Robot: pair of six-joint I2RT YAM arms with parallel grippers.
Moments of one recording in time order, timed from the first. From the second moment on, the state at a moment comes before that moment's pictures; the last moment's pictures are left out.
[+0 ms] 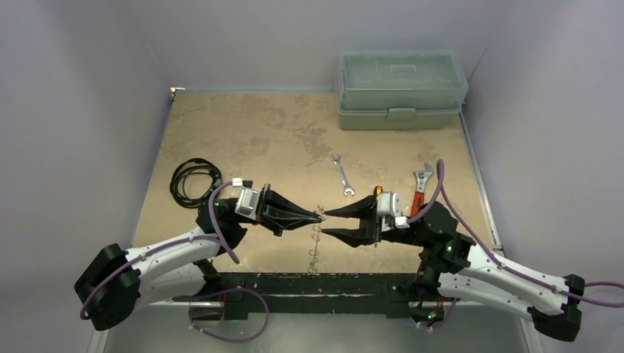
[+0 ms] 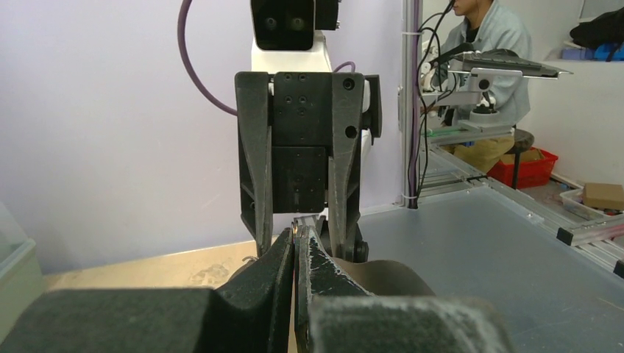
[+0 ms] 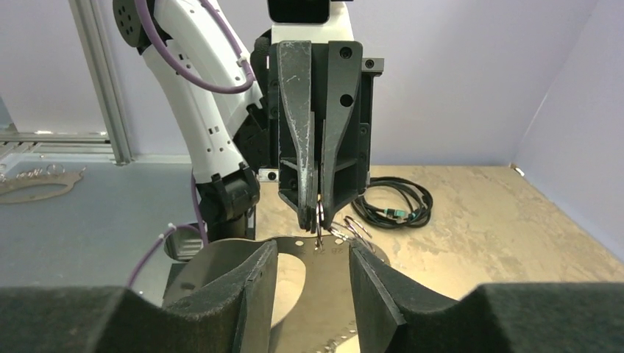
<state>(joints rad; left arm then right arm) -0.83 1.04 0.43 1.33 0.82 -0.47 1.09 0.61 0.58 0.24 -0.33 -0.02</state>
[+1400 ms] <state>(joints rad) -0.83 1.02 0.40 1.35 0.78 -0.45 1.09 0.62 0.53 0.33 -0.30 0.04</state>
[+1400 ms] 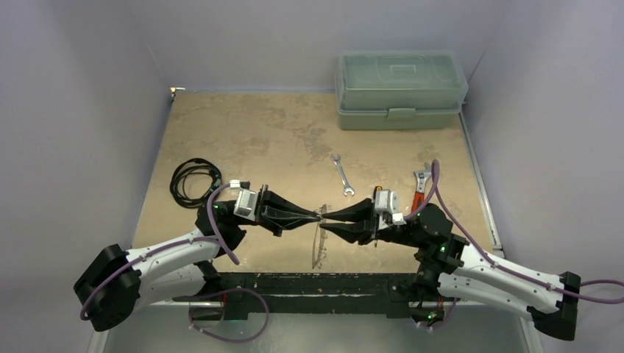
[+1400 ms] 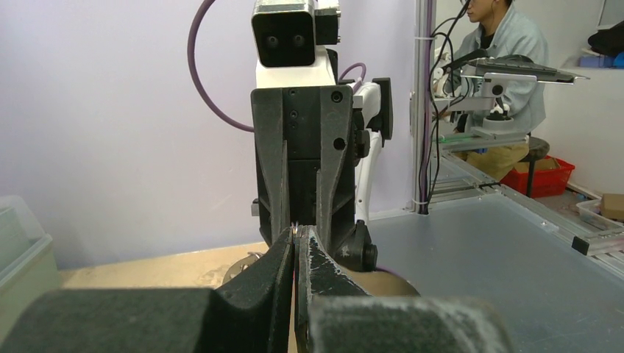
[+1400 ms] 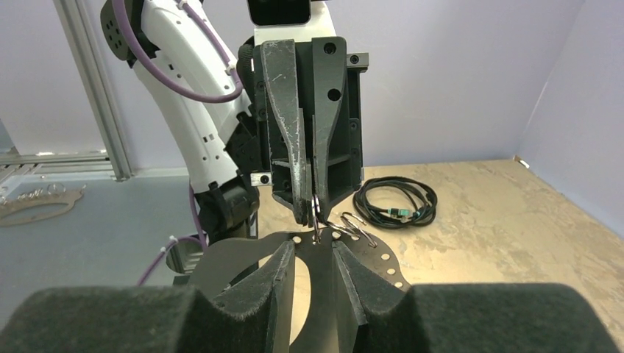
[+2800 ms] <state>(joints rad) -0.83 1.04 0.39 1.38 0.76 -0.46 1.09 0.64 0.54 0.37 -0.30 0.01</state>
